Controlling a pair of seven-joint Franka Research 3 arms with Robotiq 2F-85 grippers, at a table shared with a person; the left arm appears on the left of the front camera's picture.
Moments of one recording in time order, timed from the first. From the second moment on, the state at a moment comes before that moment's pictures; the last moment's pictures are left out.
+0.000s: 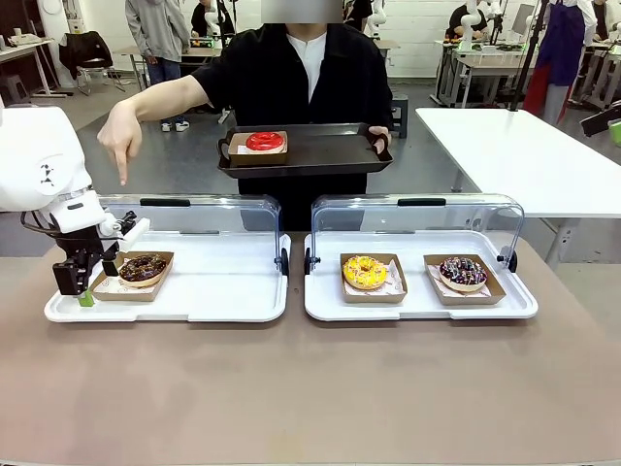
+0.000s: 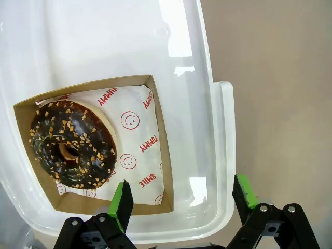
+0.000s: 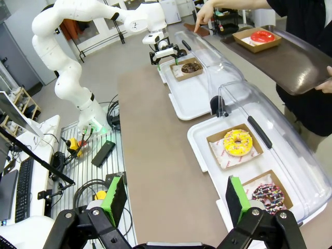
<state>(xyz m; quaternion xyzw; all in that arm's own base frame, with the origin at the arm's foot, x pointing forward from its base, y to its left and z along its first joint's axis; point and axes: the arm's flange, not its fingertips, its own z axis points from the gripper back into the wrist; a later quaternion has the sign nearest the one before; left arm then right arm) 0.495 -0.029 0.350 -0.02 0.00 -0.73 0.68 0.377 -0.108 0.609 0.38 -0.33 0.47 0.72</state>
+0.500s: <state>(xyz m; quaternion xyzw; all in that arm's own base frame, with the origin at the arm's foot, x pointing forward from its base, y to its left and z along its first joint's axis) 0.504 -0.024 0.340 -0.02 0.00 -0.73 0.68 0.377 -0.108 0.609 0.38 -0.33 0.47 0.72</state>
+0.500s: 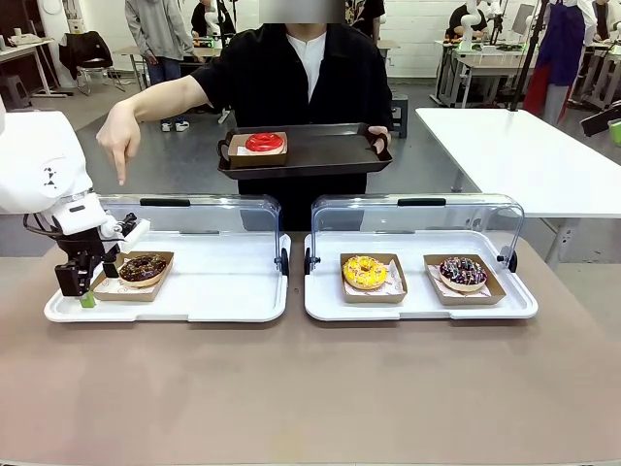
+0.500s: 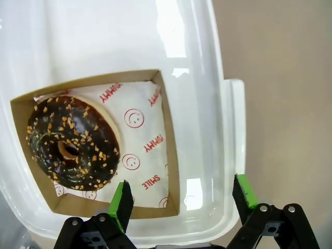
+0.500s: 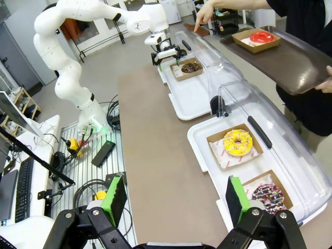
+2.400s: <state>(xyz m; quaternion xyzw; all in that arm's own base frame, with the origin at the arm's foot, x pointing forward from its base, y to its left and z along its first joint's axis) 0.527 -0.013 0.329 -0.02 -0.02 -0.72 0.69 0.377 -0.108 0.609 0.38 -0.33 0.47 0.72</state>
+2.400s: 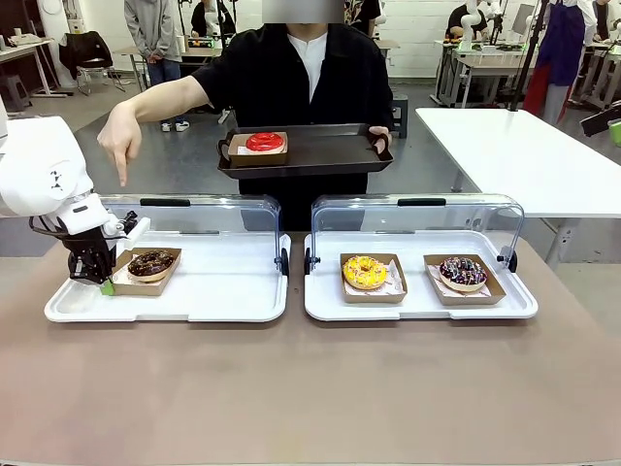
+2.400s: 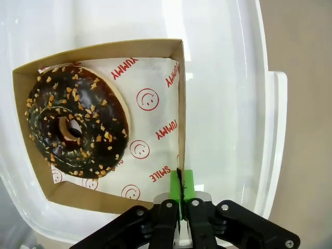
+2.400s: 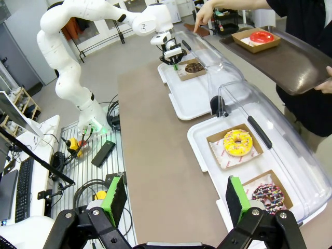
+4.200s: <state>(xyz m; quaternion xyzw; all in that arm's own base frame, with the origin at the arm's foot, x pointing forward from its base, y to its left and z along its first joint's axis) 0.431 -0.011 0.599 0.01 -0.04 -0.70 0.72 0.377 -0.108 0.609 0.38 -0.33 0.47 0.72</state>
